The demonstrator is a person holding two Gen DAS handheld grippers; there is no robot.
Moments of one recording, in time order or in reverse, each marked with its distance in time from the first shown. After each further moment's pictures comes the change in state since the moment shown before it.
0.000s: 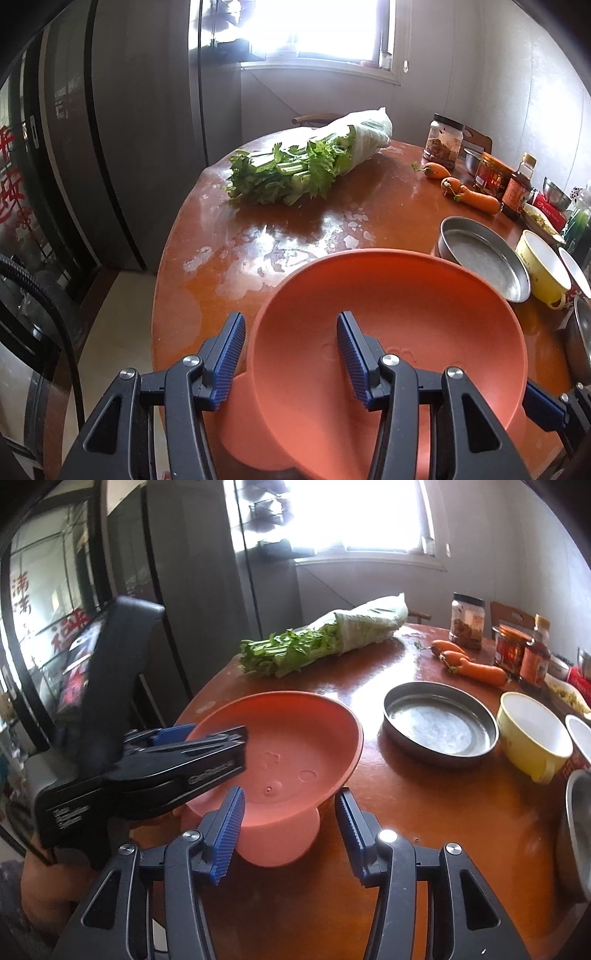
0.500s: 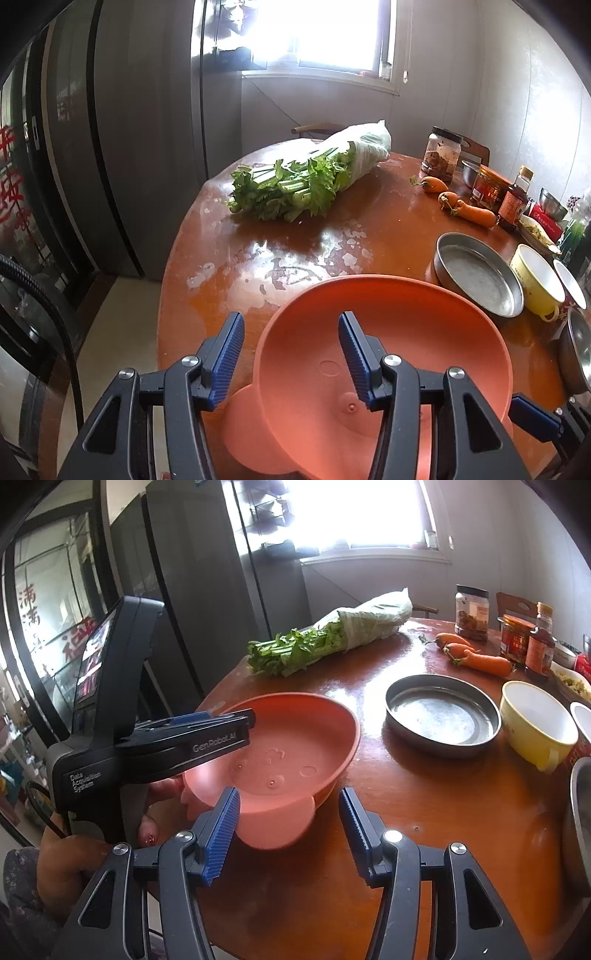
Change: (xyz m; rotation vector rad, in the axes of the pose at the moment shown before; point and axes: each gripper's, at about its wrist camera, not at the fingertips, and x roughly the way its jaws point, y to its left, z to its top) left arm -0.008 0.003 0.009 -0.014 -0.032 -0.011; right arm -0.010 -0.012 -0.002 0.047 0.006 0.069
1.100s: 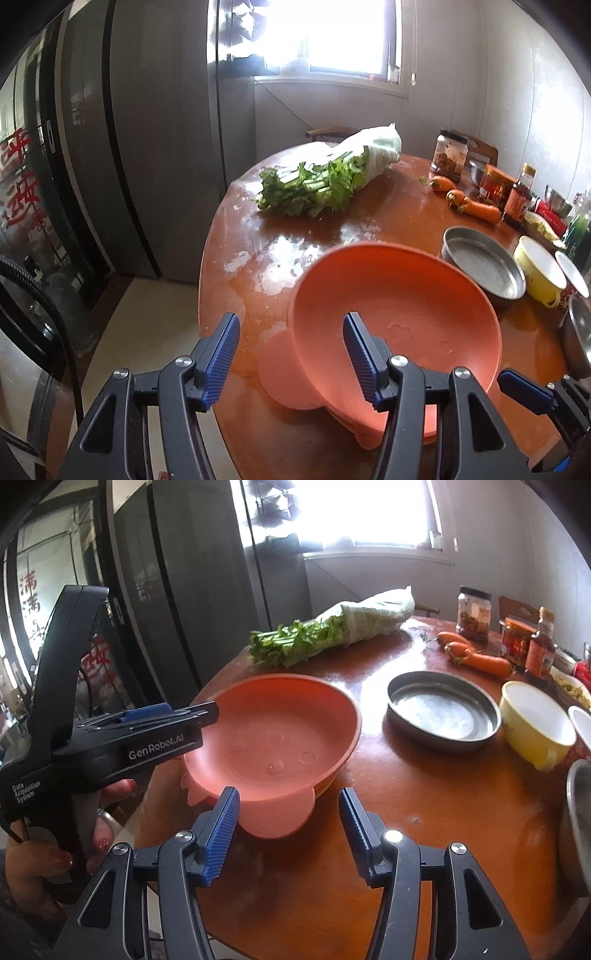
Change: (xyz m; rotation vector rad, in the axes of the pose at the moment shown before) left arm -0.024 0.013 -0.014 0.005 -0.007 0.056; right arm 0.008 0.008 -0.008 -0.039 0.031 -0.023
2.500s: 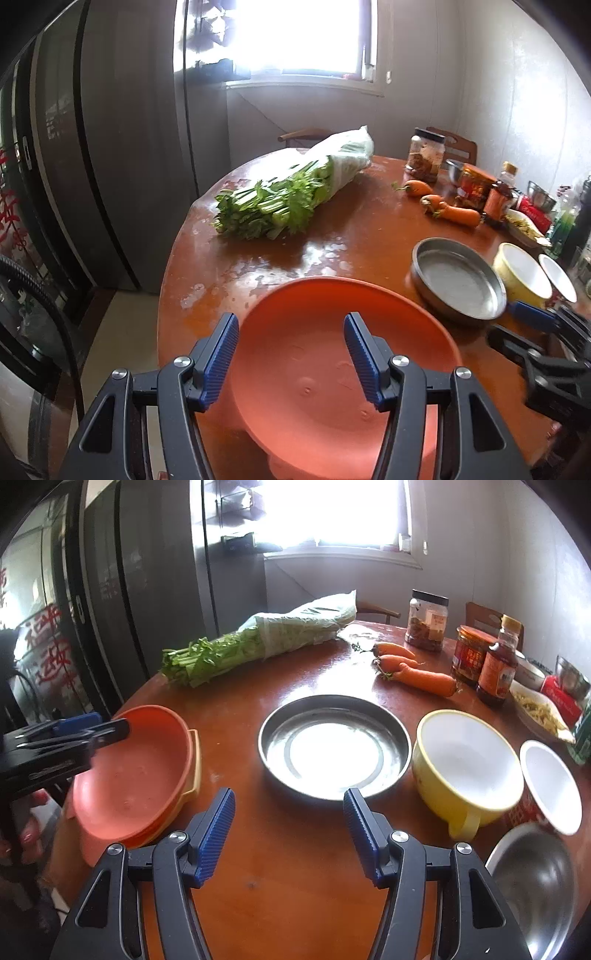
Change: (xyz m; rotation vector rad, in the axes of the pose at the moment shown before) left arm 0.001 -0.029 0.027 0.052 -0.017 -0.087; right arm 0.007 -0.097 0.042 -0.031 0.006 -0.136
